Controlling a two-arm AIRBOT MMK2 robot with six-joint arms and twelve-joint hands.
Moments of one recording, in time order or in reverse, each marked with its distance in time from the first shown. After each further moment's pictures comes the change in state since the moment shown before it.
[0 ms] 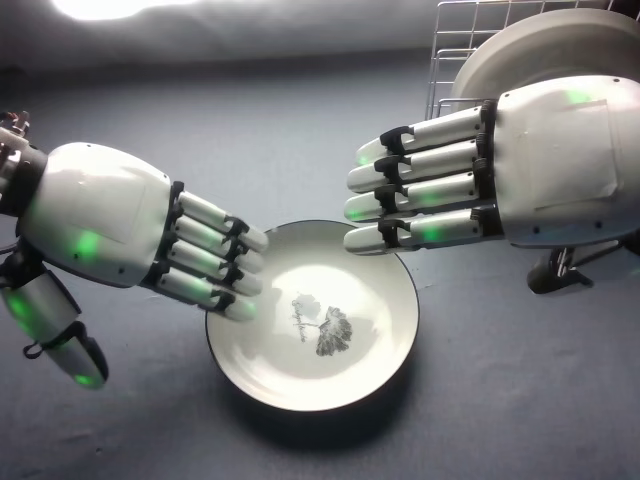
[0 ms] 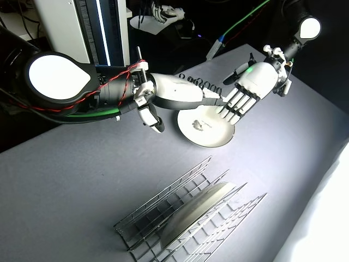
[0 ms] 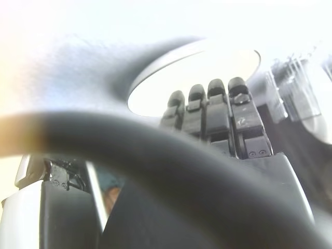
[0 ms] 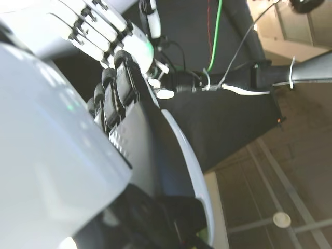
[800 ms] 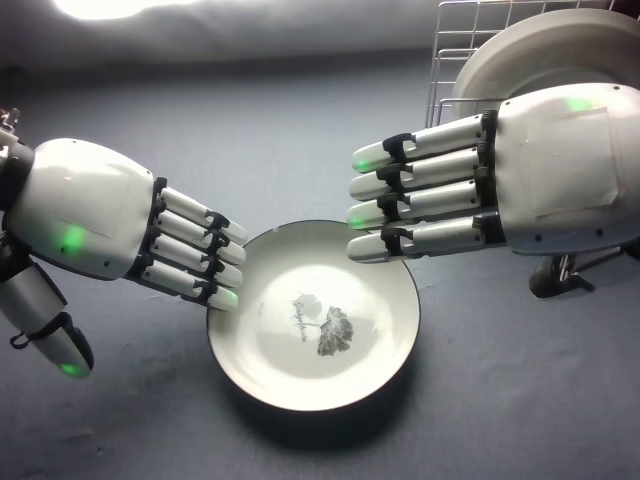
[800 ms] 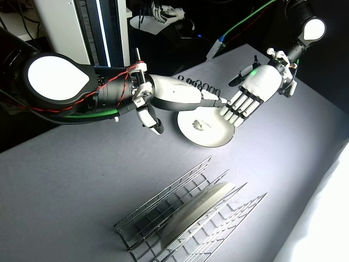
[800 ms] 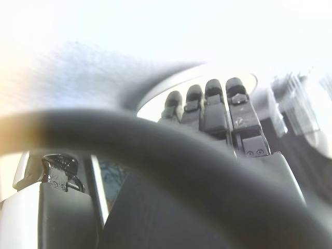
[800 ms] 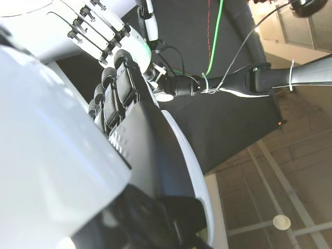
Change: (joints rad) left arm -0.017 -0.017 0.051 0.048 -0.013 -0.005; right arm -0.010 0.001 -0.008 0.000 -0.002 -0.013
